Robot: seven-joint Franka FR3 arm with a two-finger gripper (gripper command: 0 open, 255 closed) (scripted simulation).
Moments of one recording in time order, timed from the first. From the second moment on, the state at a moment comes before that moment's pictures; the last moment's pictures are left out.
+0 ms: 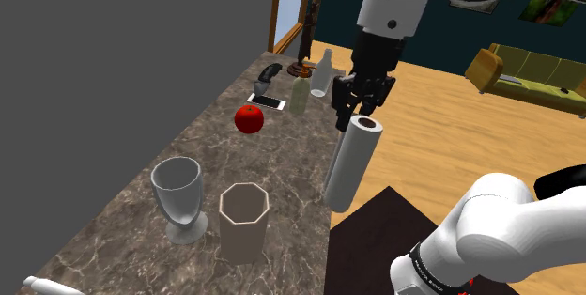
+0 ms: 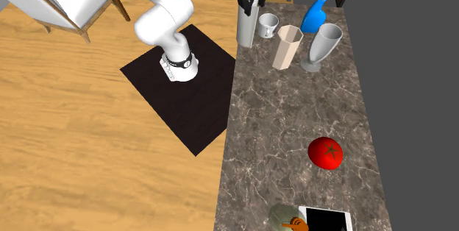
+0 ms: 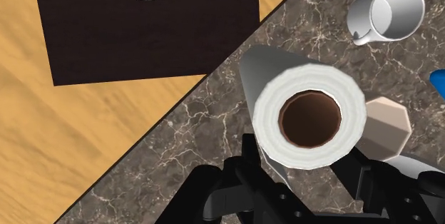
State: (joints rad) arm 0.15 -0.69 0.21 -2.25 0.25 1.50 0.41
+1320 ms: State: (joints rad) arm 0.17 -0.72 0.26 -2.54 0.28 1.76 0.38
